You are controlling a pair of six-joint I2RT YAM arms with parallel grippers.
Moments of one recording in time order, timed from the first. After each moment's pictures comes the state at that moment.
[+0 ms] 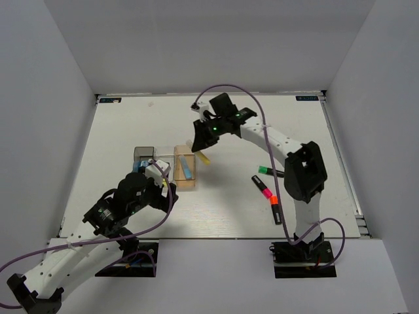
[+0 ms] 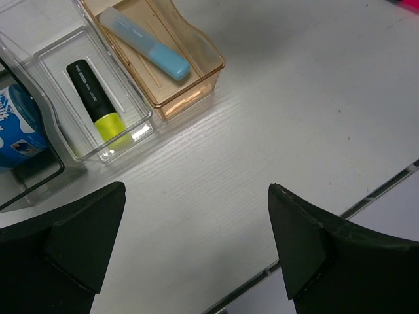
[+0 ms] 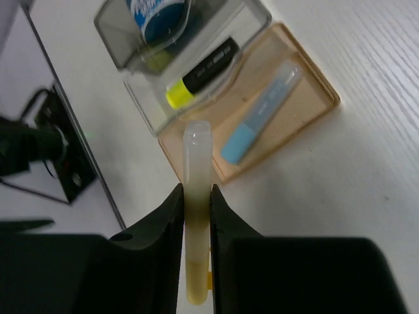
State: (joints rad) left arm -0.71 0.55 0.60 -0.61 -0.07 -0.12; right arm 0.65 1.95 1.69 -0.60 -0.65 0.06
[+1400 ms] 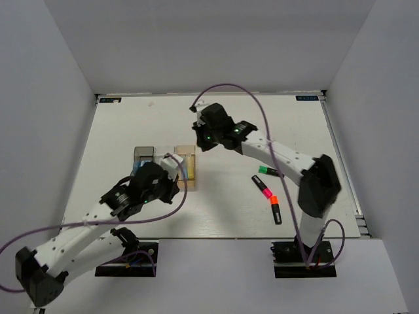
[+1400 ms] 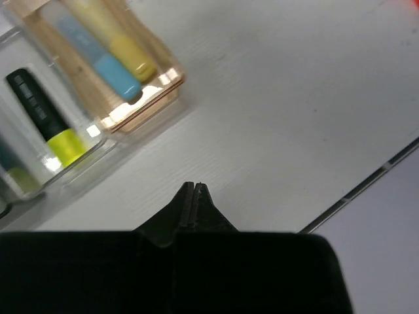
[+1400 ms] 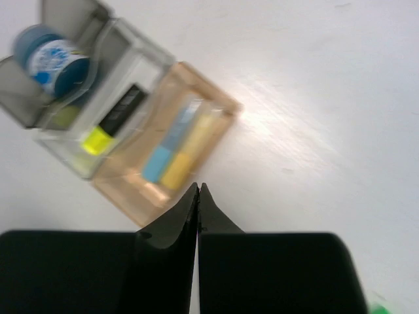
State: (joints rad) left arm -0.73 0.75 0.64 -0.54 -0.01 -0.14; right arm 0.84 1.86 1.63 -0.49 -0.07 0.21
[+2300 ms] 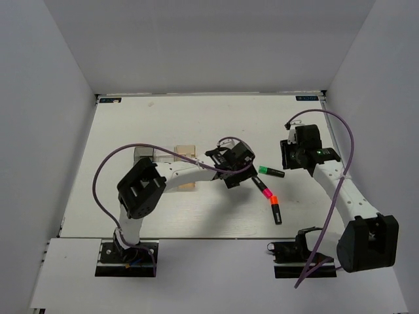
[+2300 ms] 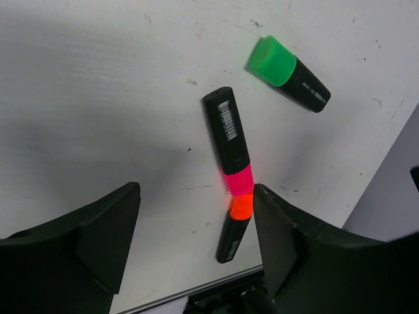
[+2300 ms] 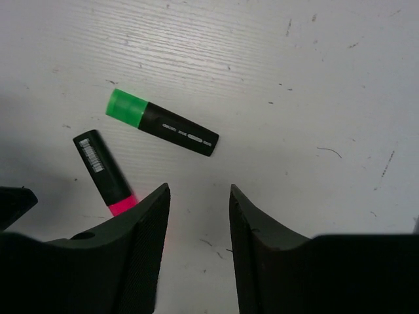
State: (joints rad) left arm -1.00 1.94 1.44 -0.45 -0.15 -1.27; right arm 0.20 1.20 0.91 -0.61 0.02 -0.03
